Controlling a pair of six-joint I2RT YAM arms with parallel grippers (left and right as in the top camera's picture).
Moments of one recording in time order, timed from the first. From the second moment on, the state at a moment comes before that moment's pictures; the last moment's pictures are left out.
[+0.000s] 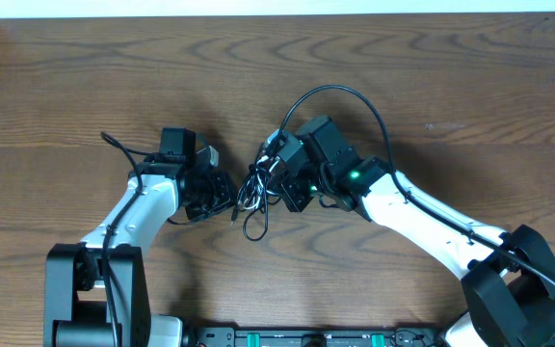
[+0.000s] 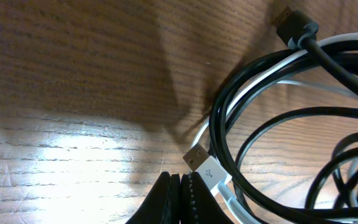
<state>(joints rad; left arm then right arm) -0.06 1.59 0.82 -0.60 0.47 -0.41 0.69 1.70 1.09 -0.29 -0.44 0.06</state>
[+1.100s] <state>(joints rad) -0.06 1.59 0.82 -0.60 0.47 -0.41 0.76 1.85 1.09 -0.04 -0.33 0.06</state>
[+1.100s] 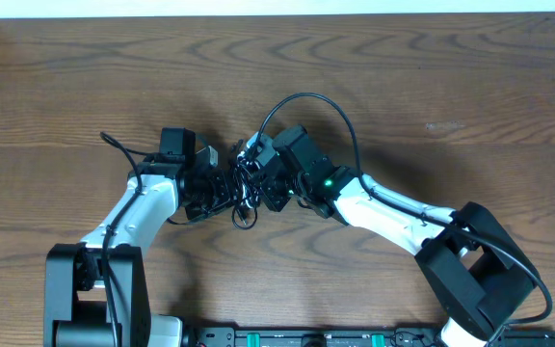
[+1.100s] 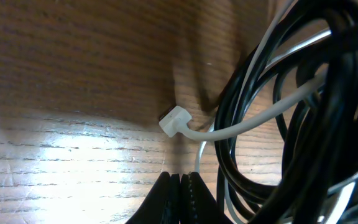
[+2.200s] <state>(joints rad) -0.06 1.60 0.82 -0.60 0.45 -0.41 0.80 1.93 1.12 0.02 -0.23 0.07</state>
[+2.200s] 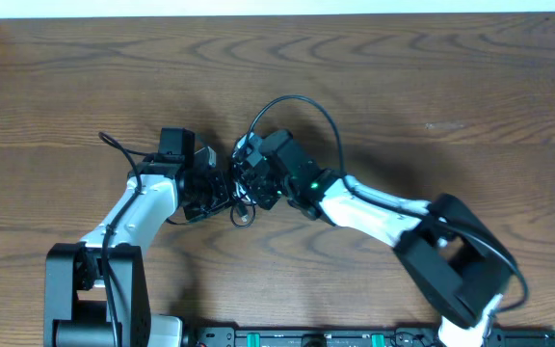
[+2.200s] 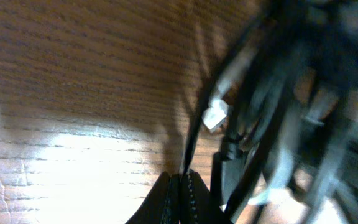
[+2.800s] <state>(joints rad) -0.06 1.60 0.82 -0.60 0.46 -0.41 0.79 1.70 1.13 -0.38 -0.22 0.07</state>
